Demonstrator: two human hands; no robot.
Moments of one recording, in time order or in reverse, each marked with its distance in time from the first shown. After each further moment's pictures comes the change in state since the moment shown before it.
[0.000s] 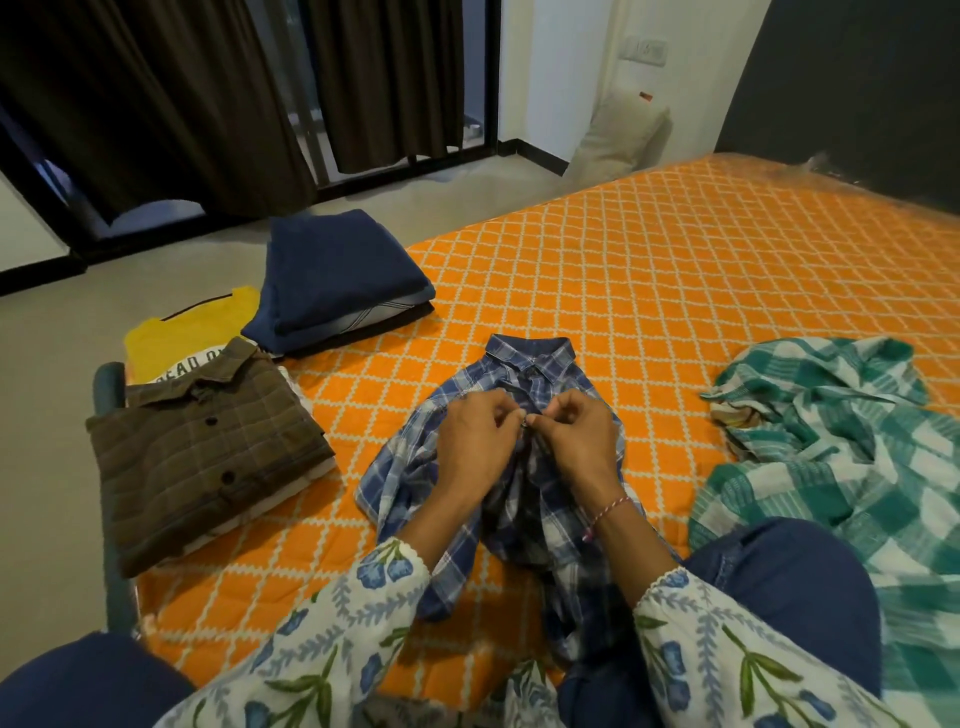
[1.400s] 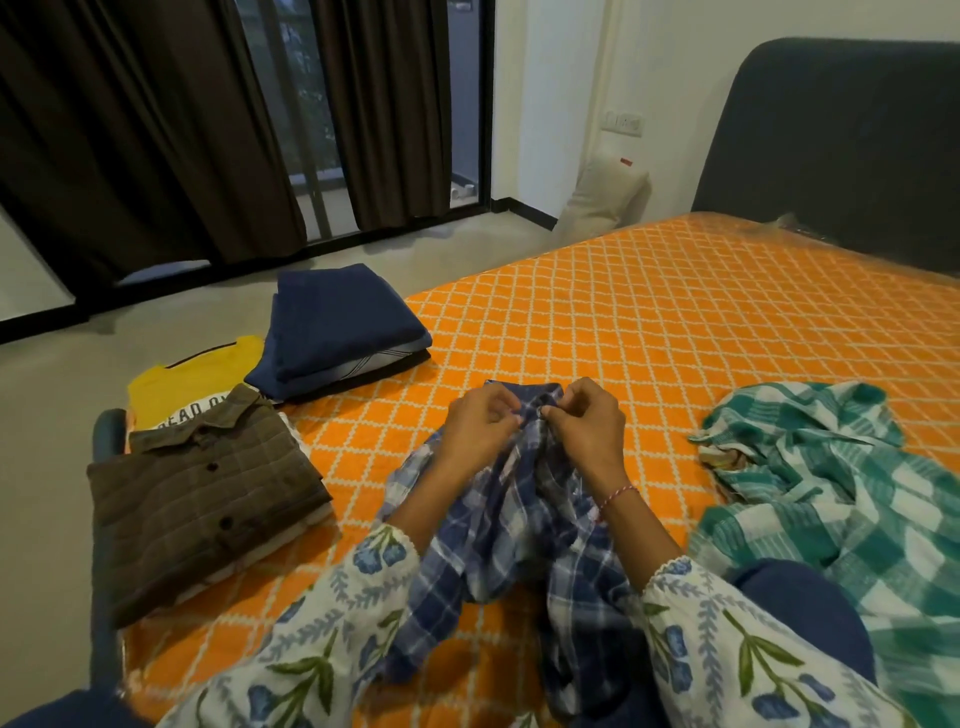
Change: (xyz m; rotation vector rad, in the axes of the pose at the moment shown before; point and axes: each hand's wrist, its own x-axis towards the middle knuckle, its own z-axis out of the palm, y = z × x) left_hand 0.041 0.022 -0.023 -0.141 -0.178 0.037; right_hand 0.029 -0.034 -0.019 -0.075 0.067 -0.190
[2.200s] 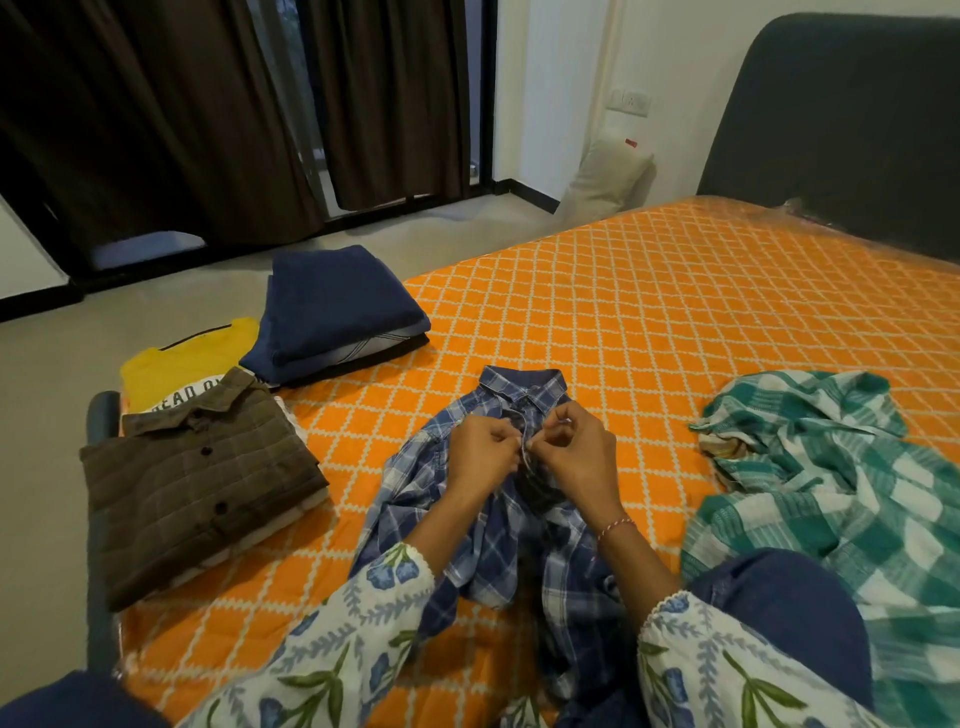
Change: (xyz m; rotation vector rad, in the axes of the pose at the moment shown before) left_hand -0.013 -0.024 0.038 -0.129 0.089 -0.230; right_hand -0.031 0.017 0.006 -0.099 -0.103 0.016
